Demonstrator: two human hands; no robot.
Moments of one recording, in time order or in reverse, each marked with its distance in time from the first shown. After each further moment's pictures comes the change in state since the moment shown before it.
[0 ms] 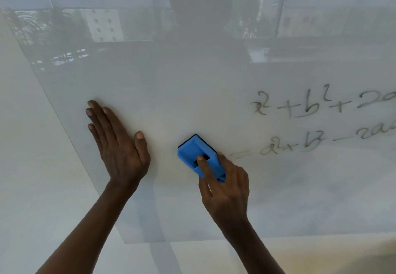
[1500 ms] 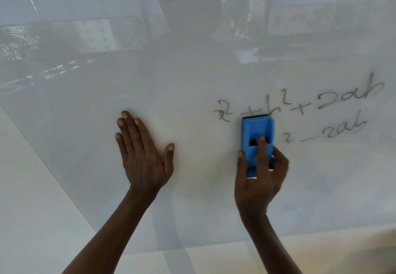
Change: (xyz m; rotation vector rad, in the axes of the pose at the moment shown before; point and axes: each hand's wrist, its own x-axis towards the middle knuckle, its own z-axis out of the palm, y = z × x) left_hand -0.014 0.088 0.039 0.110 -0.033 0.158; right_hand 0.022 0.087 -0.042 0.170 0.334 0.507
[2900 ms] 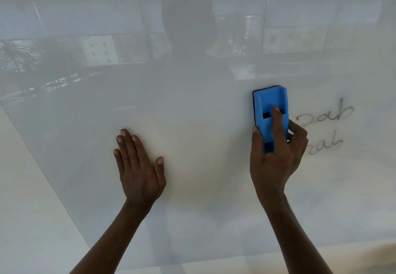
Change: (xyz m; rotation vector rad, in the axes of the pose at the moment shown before) left_hand -0.002 0.003 0.000 -0.011 0.009 -0.035; right_hand 0.102 -0.004 -0.013 -0.080 0.070 -0.041
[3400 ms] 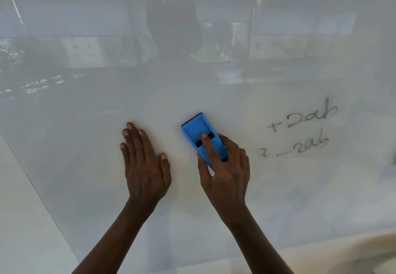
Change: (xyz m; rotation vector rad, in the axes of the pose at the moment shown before) left_hand 0.011 0.025 -0.001 -0.144 -0.041 0.008; right_hand -0.065 -0.039 0.016 -0.093 -0.233 -0.338
